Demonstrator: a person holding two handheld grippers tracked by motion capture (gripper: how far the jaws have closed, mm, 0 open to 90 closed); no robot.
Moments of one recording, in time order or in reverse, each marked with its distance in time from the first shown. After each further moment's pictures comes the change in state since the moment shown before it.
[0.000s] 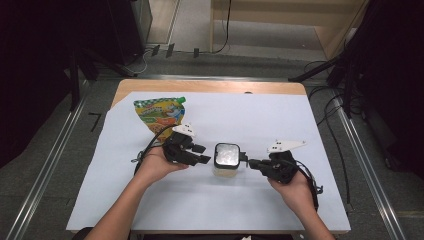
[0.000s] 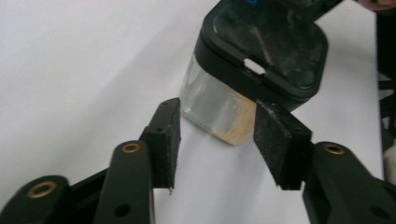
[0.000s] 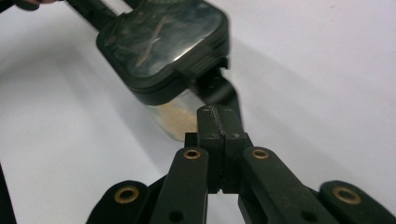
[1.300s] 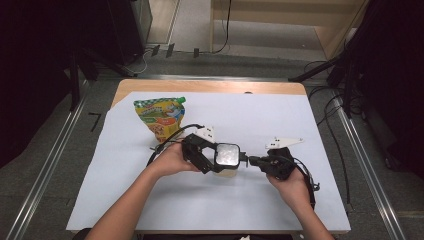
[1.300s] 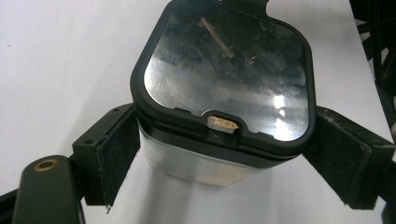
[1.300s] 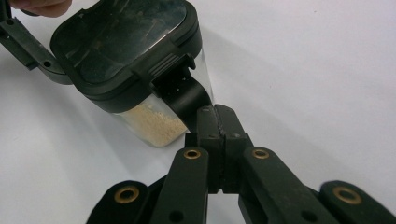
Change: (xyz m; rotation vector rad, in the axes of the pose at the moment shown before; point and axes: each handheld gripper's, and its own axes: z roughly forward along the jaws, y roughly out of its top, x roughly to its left) left arm -0.004 0.025 0.042 0.061 -0.120 0.255; right arm -0.011 0.000 0.013 0.014 -0.040 0.037
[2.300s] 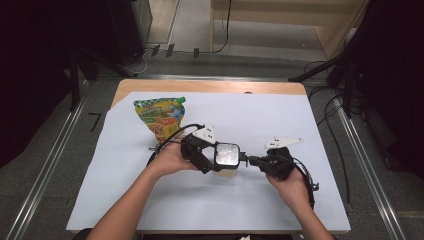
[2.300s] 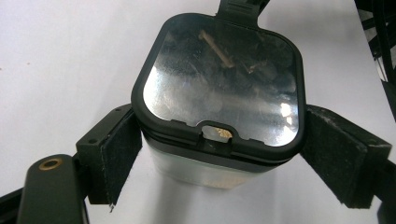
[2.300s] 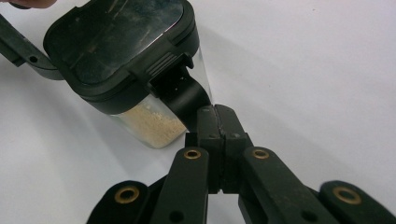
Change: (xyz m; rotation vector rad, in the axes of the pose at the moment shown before) left arm -0.006 0.005 -0.006 -0.006 0.041 0.053; right arm 0.001 0.000 0.002 0.002 -0.010 0.008
